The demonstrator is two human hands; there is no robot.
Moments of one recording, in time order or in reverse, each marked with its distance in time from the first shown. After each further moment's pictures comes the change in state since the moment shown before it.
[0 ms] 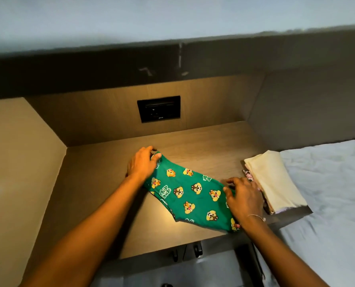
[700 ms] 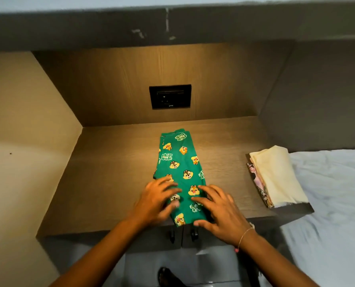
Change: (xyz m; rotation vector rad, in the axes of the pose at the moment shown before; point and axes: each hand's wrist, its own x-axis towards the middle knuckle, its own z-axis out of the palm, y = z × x) left_hand -0.163 -0.009 0.032 0.017 -0.046 0.564; right_hand -0.058 0.000 0.010 0.030 -0.356 -0.749
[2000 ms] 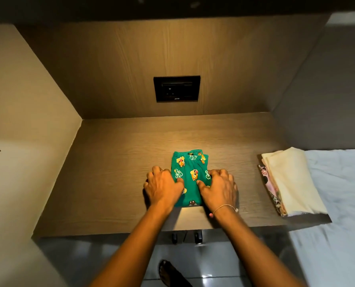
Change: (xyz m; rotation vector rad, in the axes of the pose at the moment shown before) left_hand 0.068 0.018 0.010 0.049 -0.039 -0.933; right_hand 0.087 -0.011 0.005 0.072 0.208 0.667
